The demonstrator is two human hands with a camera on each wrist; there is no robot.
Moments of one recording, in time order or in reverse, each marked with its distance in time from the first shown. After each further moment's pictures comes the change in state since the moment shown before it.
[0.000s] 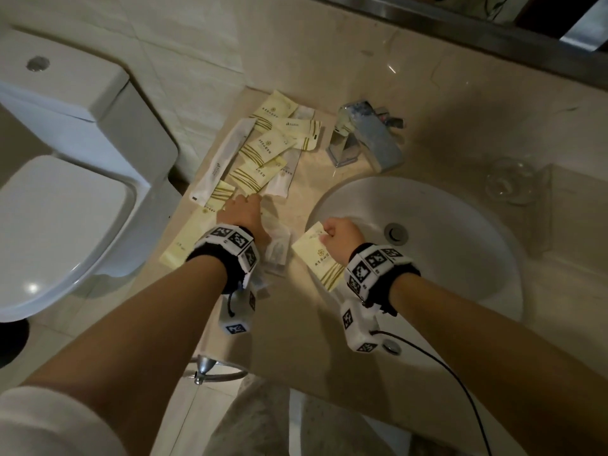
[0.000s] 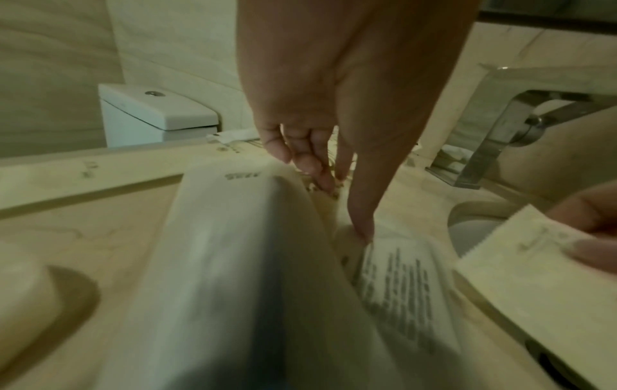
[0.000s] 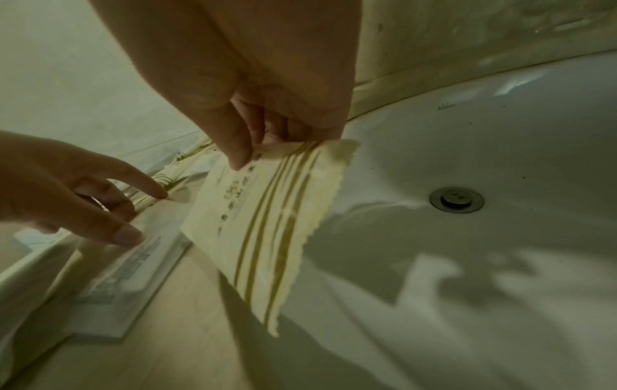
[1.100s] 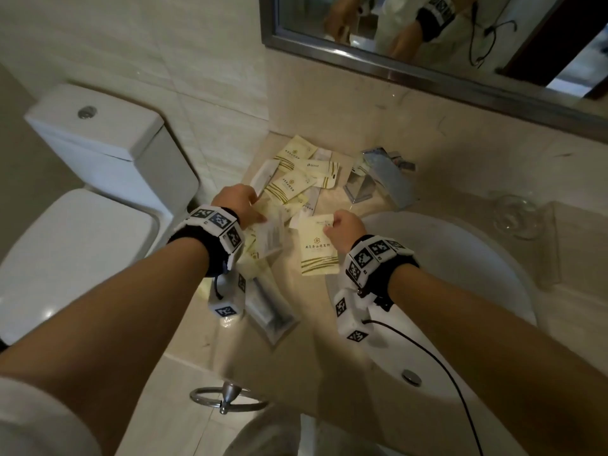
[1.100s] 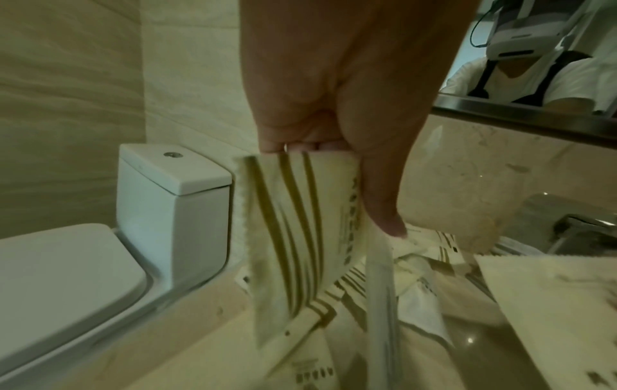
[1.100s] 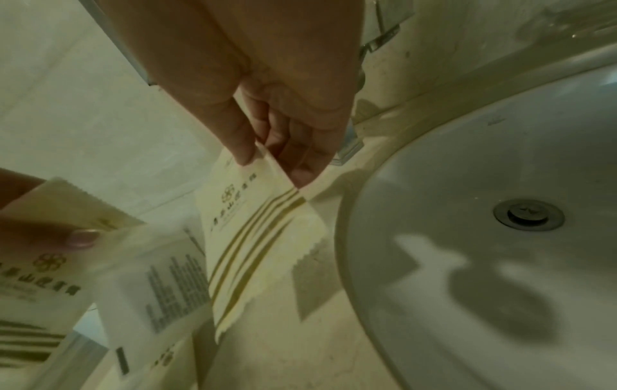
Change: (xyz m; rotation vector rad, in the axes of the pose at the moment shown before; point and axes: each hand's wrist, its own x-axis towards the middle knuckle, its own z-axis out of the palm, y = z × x) left_hand 0.006 -0.034 -0.101 -0.204 0.078 0.029; right_hand 0.004 -0.083 -0.025 0.044 0.123 -0.014
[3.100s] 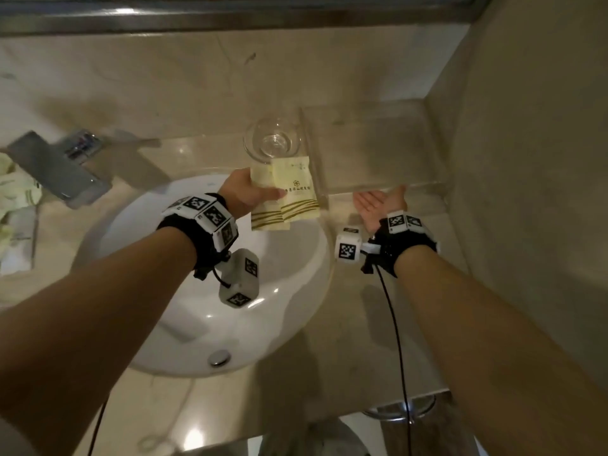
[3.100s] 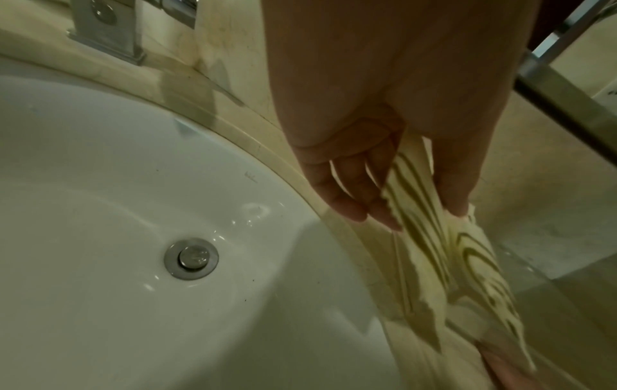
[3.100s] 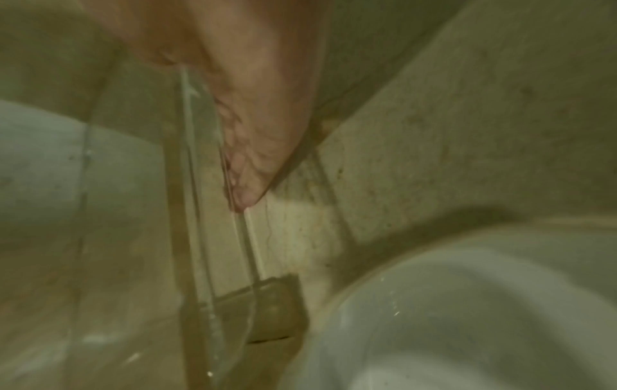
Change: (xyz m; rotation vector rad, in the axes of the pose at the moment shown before) left_hand -0.069 0.385 0.224 -0.474 -0.431 0.300; right_hand -0.053 0.407 -0.251 1.924 0.555 0.450
